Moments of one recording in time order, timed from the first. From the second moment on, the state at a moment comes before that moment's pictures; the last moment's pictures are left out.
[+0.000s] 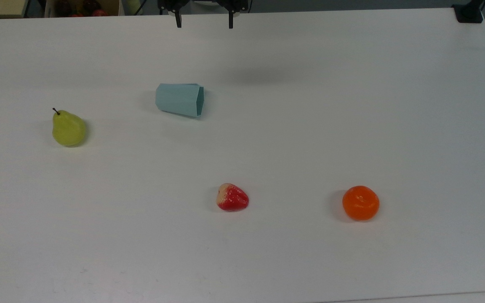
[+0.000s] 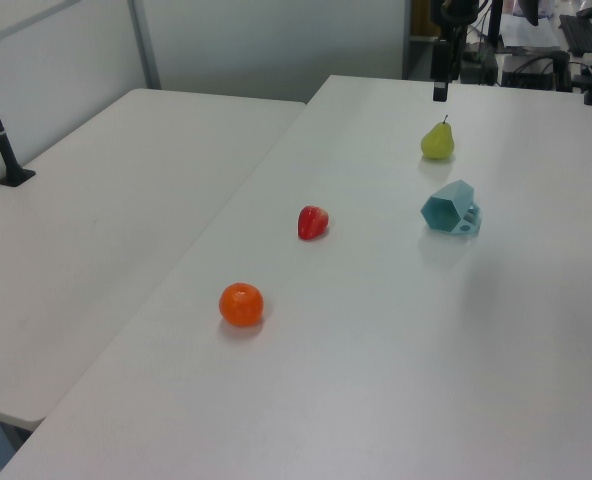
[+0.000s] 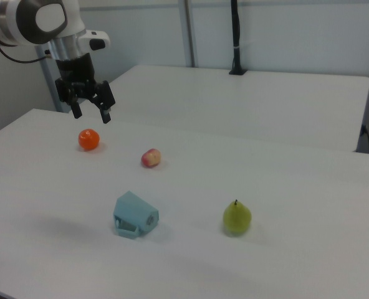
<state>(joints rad) 0.09 0.07 0.02 -1.56 -0.03 1.65 0.05</state>
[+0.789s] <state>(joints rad) 0.09 0.07 0.02 -1.56 -0.04 1.65 0.05</state>
